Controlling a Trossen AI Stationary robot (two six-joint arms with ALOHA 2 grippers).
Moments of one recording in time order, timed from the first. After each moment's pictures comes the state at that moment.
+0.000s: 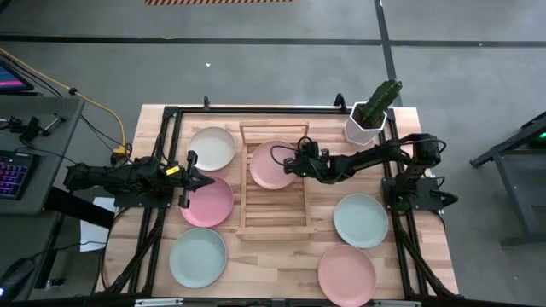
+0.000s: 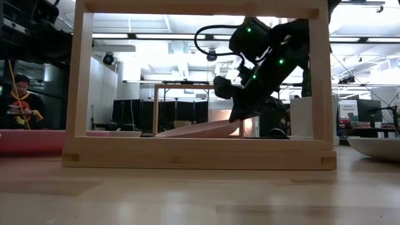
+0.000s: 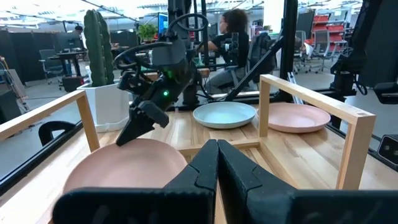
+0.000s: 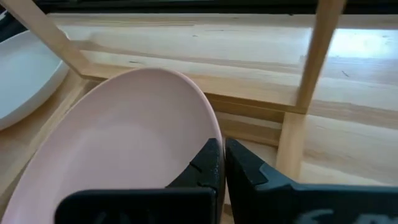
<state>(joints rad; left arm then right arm) -0.05 0.00 0.01 0.02 0.00 0.08 -0.07 1.77 0.87 0.08 0.70 0.95</state>
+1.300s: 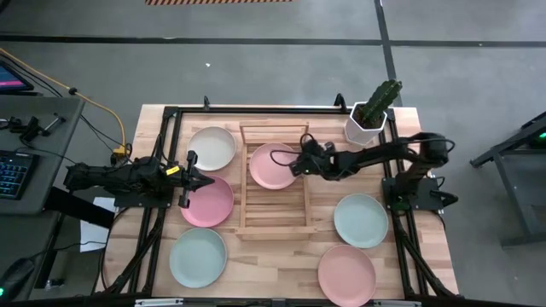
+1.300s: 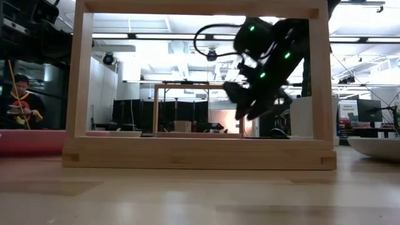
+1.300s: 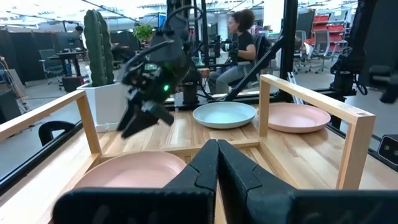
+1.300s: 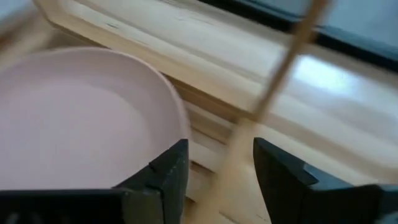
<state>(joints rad) -0.05 0.00 0.01 0.02 0.00 0.08 -0.07 1.67 0.87 -0.16 0.70 0.71</state>
